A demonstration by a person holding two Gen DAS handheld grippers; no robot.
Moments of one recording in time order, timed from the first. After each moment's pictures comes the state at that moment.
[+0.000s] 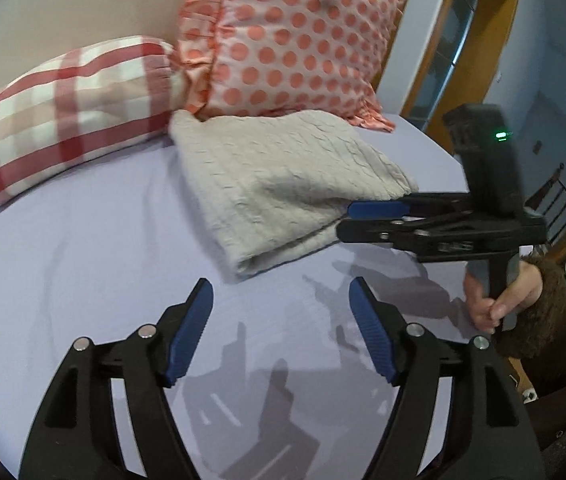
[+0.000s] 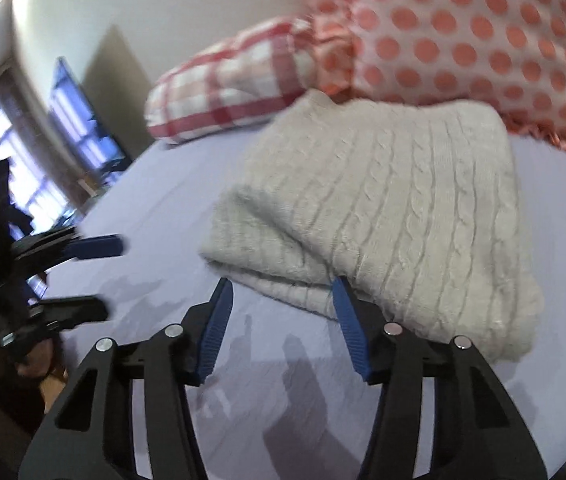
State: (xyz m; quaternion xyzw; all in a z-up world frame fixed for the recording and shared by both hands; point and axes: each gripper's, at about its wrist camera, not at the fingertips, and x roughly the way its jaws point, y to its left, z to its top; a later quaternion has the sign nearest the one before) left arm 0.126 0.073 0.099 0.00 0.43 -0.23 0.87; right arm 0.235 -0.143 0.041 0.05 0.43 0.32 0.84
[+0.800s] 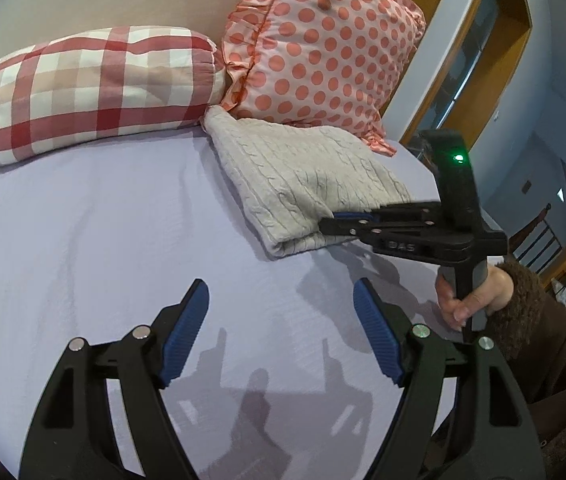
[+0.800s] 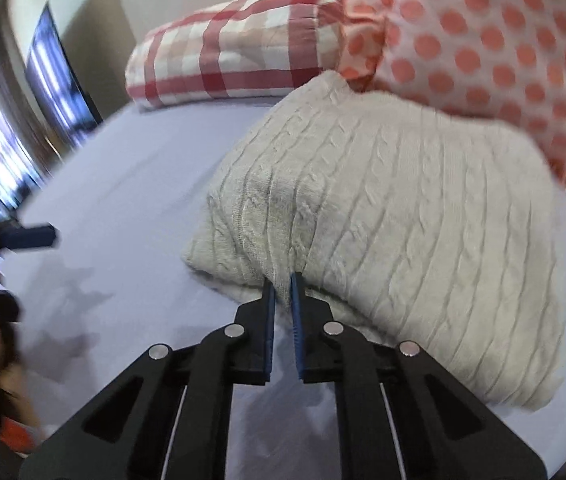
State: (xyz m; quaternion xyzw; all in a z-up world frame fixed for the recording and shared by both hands) left arm 0.112 0.126 0.095 -0.08 0.41 -0.24 0.88; right arm 0.244 -0.097 0.034 -0.02 0.45 0.30 0.84
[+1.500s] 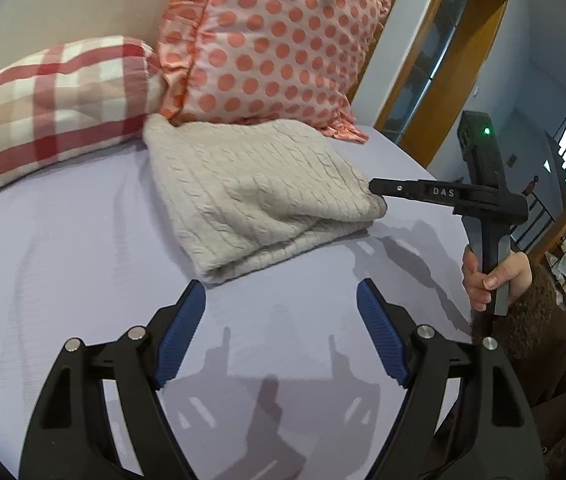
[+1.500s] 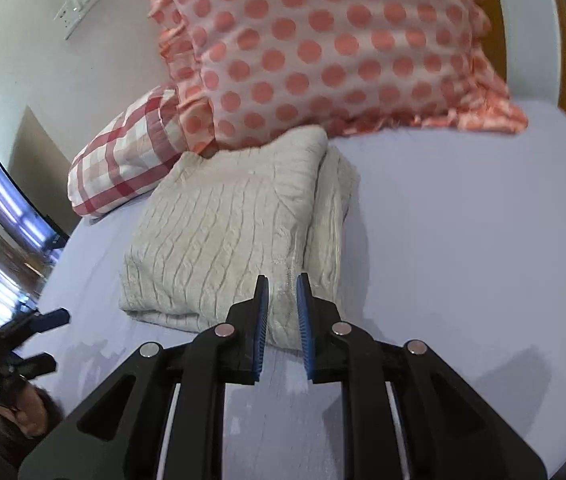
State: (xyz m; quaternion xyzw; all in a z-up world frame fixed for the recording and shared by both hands) left arm 0.133 0.061 0.096 -0.04 0.42 -0.28 0.86; right arm 0.245 -0.246 0.054 0.14 0.42 0.18 0.88
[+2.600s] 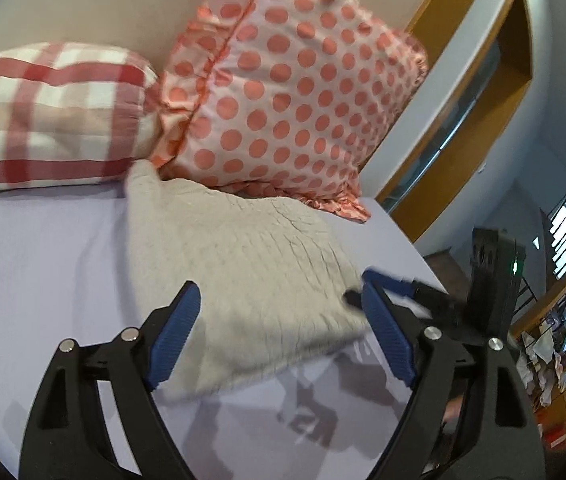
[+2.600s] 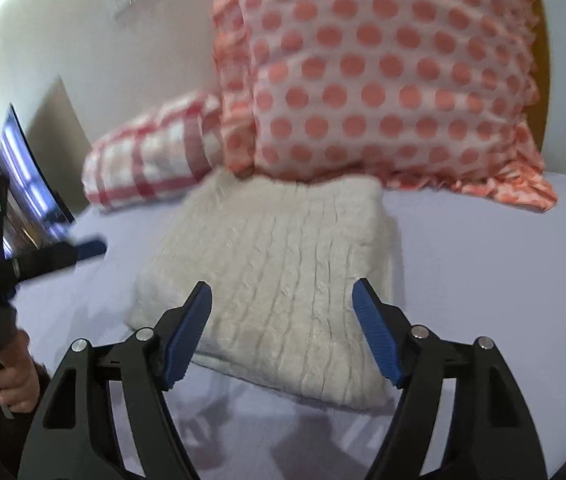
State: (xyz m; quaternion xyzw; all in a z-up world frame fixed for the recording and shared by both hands) left arm 0.223 0.037 0.112 -0.16 0.38 -0.26 0.87; right arm 0.265 -0.205 0.067 0.05 0.37 0.21 0.90
